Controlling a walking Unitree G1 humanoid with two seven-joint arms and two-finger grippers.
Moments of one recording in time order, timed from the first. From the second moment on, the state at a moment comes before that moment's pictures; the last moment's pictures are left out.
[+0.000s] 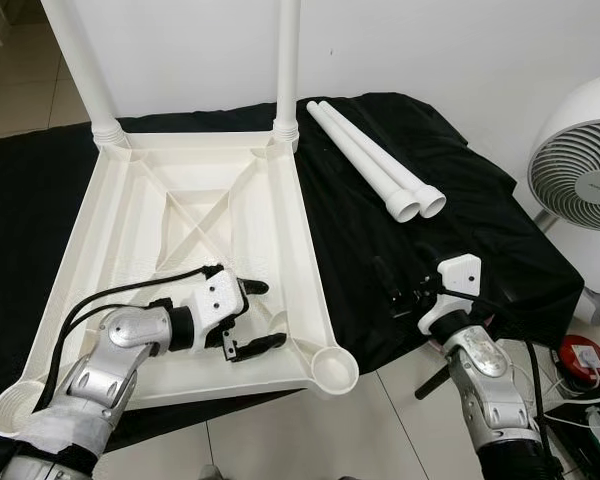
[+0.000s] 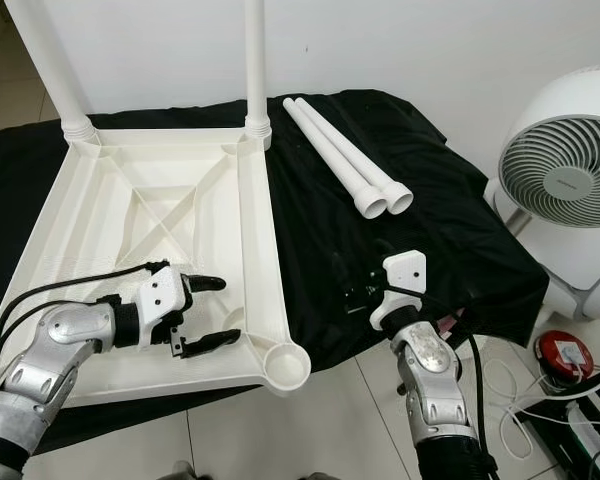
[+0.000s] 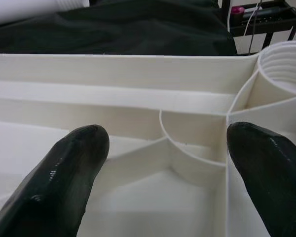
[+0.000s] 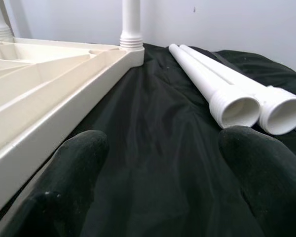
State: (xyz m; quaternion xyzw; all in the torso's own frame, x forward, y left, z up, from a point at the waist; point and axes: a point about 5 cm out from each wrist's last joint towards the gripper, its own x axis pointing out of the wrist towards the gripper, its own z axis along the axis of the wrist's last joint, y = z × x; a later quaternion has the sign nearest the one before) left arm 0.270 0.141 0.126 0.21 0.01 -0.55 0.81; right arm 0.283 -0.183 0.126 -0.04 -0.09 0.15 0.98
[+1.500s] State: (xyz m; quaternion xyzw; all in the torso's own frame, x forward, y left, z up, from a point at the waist) left arm 0.317 0.128 0.129 0.27 0.06 -0.55 0.78; right arm 0.288 -0.172 0.128 -0.03 -0.09 0.16 0.98
